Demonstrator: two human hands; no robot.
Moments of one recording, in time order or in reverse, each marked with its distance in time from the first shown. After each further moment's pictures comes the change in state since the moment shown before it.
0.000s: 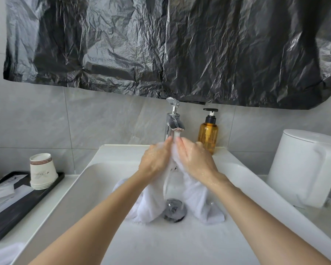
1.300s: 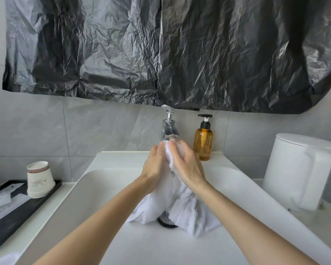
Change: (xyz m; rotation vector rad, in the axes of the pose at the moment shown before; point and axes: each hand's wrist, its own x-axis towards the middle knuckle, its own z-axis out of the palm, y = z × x) left_hand -0.002 -0.004 0.013 -0.505 -0.010 -0.121; right_hand -0.007 -0.014 0.009 0.545 0.028 0.452
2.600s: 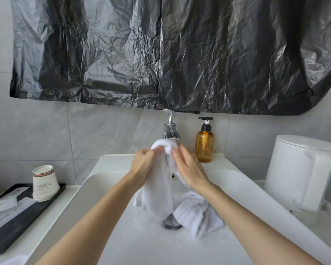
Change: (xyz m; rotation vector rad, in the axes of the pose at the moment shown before) left_hand 0.010 0.011 -0.031 -0.012 0.038 -0.086; right_hand -0.002 0.005 -0.012 -0.062 -0.149 -0.185
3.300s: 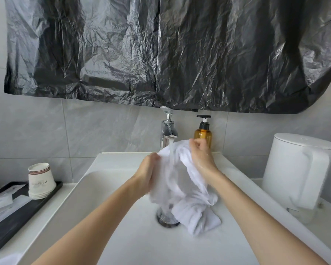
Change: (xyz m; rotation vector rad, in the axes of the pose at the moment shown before) left_hand -0.003 -0.024 0.015 -0.236 -0.220 -0.204; right_hand 0.028 0.017 -0.025 0.209 0.208 0.369
